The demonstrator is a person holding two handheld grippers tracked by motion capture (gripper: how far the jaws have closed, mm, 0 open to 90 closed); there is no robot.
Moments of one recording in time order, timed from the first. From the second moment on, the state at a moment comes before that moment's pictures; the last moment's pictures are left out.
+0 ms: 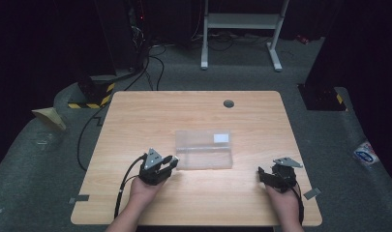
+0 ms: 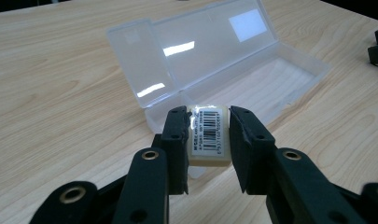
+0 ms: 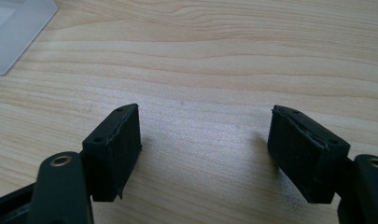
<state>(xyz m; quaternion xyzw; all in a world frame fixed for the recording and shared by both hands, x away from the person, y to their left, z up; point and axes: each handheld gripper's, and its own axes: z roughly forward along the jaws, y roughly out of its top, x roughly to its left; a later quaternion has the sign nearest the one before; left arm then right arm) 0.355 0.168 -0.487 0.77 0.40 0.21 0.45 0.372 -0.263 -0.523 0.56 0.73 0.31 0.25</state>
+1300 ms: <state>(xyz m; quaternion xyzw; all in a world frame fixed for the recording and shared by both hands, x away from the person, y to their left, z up) 0.391 0.142 -0.504 0.76 0.44 0.22 0.42 0.372 -0.263 -0.523 0.56 0.73 0.31 0.25</state>
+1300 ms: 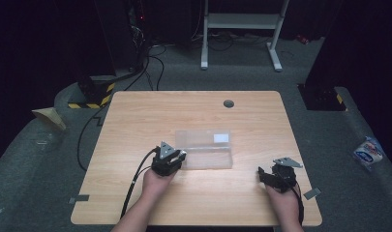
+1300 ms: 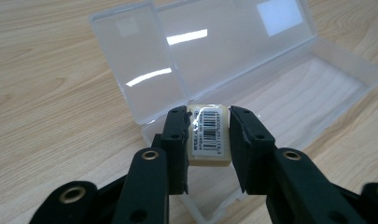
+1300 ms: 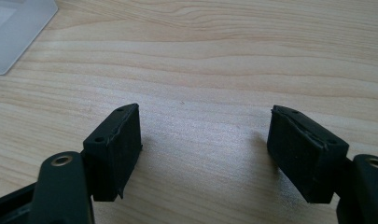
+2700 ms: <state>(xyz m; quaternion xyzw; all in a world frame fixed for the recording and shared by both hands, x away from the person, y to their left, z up) 0.396 0.141 -0.506 0.76 0.45 0.21 0.42 0.372 -0.263 -0.523 0.56 0.73 0.31 0.25</state>
